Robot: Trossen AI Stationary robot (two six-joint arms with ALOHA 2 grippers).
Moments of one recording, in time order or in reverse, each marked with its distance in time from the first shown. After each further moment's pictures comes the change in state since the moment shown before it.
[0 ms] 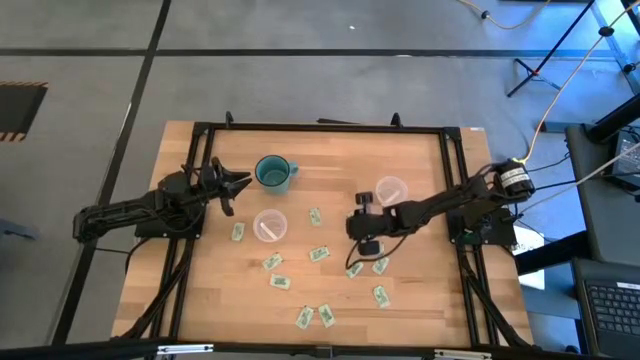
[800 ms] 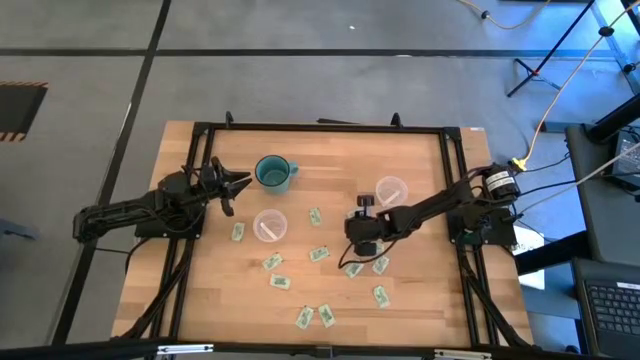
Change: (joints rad) left arm 0.000 0.000 0.000 0.000 0.002 0.015; right arm -0.002 0.120 0.002 0.006 0.053 0.123
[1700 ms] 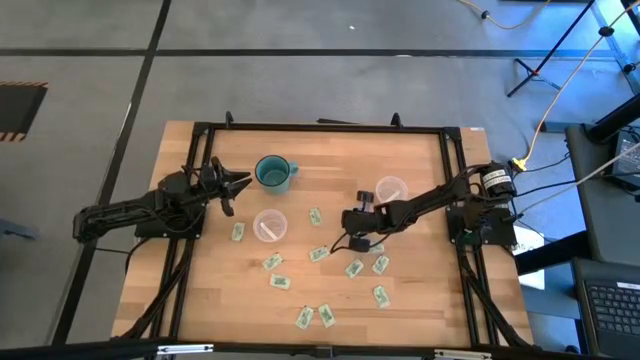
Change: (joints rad) left arm 0.000 0.000 0.000 0.000 -0.001 0.000; right arm -0.071 0.051 0.004 0.007 -0.097 0.143
